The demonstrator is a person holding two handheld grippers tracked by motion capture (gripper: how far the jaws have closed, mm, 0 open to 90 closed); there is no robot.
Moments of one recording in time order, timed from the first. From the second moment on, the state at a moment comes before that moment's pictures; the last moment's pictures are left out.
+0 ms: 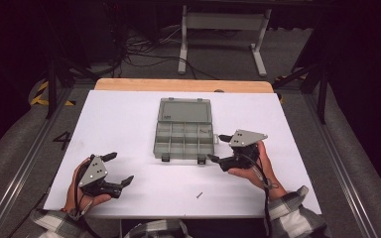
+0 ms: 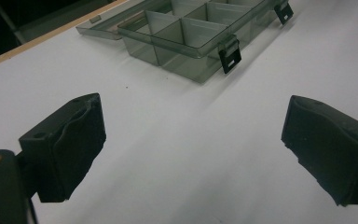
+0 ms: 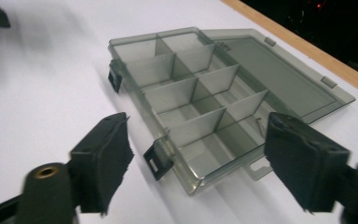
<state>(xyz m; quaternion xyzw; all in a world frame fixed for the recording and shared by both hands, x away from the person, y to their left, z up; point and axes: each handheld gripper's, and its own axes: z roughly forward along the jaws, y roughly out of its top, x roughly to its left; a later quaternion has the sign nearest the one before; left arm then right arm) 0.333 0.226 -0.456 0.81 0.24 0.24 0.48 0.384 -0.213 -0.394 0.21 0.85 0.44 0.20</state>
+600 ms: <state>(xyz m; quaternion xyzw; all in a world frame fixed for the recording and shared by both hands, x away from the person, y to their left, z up) 0.332 0.226 -0.455 0.81 0.24 0.24 0.48 0.344 -0.209 -0.426 0.18 0.88 0.41 0.15</state>
